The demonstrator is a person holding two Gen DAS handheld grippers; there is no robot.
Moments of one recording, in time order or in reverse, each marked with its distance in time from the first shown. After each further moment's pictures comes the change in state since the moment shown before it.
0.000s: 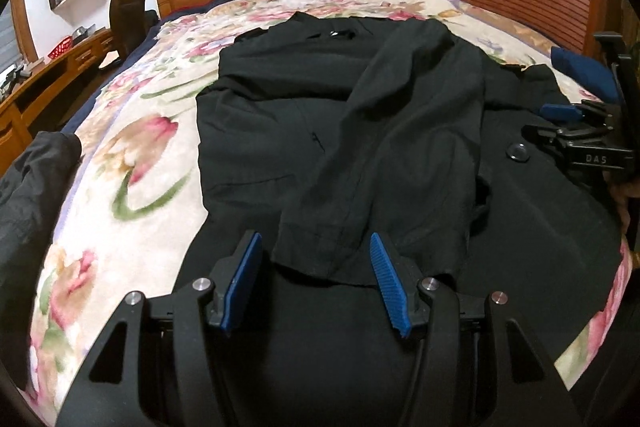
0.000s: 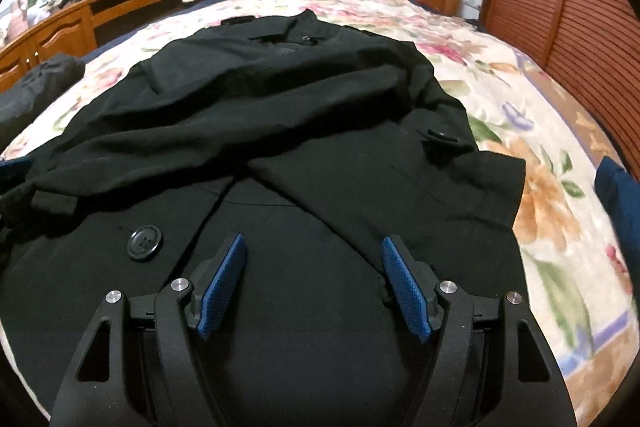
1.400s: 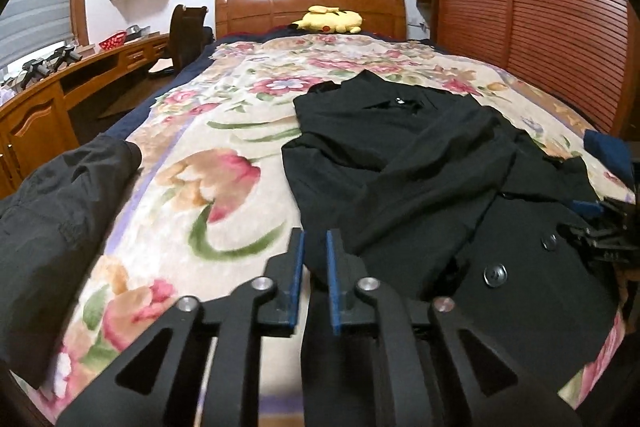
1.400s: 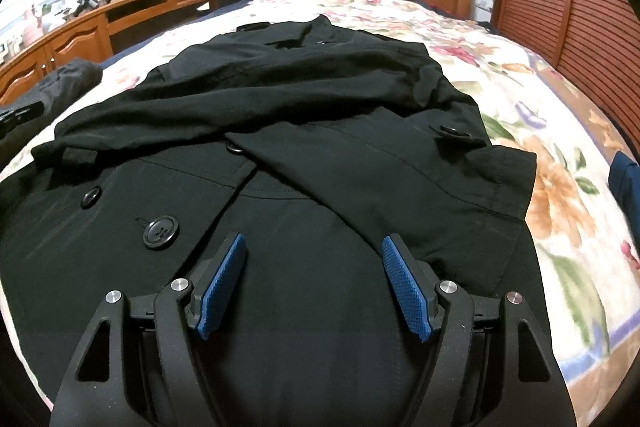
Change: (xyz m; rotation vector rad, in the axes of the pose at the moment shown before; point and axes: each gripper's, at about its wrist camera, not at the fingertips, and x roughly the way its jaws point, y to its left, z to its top) left arm -0.043 0.065 0.014 -0.151 -0.173 0.080; right arm -0.006 -0.001 -0.006 -0.001 -0.022 0.070
